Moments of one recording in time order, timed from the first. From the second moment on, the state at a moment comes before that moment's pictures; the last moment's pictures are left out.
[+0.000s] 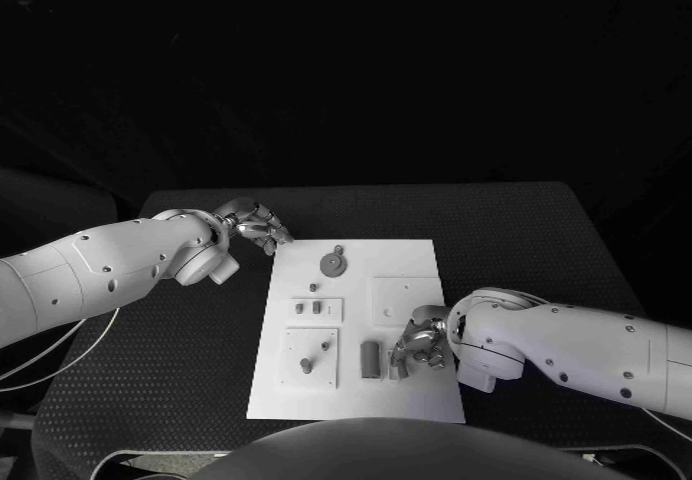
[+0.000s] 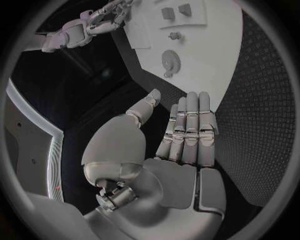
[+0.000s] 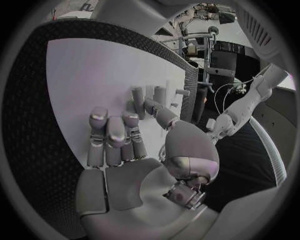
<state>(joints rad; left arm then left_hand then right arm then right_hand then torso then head) 1.16 -0.81 -0.15 1.18 -0.69 -0.18 0.01 1.05 -0.08 0.47 -0.28 0.05 0.85 0.18 0.39 0.39 1.15 0.13 0.07 0.32 1.07 0.04 0.50 0.70 0.03 1.07 -0.06 0.09 1.07 1.08 -0.68 -0.25 1.57 -0.88 -0.03 -0.59 0.82 -0.02 0.68 -0.28 0.30 1.02 0.10 0.26 0.64 1.20 -0.01 1.10 1.03 1.25 -0.10 1.37 1.02 0.23 1.09 -0.03 1.09 1.29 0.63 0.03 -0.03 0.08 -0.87</state>
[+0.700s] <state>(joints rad) 1.16 -0.81 -0.15 1.18 -0.70 -0.17 0.01 1.05 -0.08 0.47 -0.28 0.05 0.85 0.18 0.39 0.39 1.15 0.13 0.07 0.32 1.08 0.04 0.50 0.70 0.02 1.08 -0.06 0.09 1.08 1.08 -0.66 -0.25 1.57 -0.90 -0.04 -0.59 0.79 -0.06 0.68 -0.25 0.30 1.02 0.10 0.26 0.64 1.20 -0.01 1.10 1.03 1.25 -0.10 1.37 1.01 0.23 1.10 -0.03 1.09 1.29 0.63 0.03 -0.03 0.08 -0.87</state>
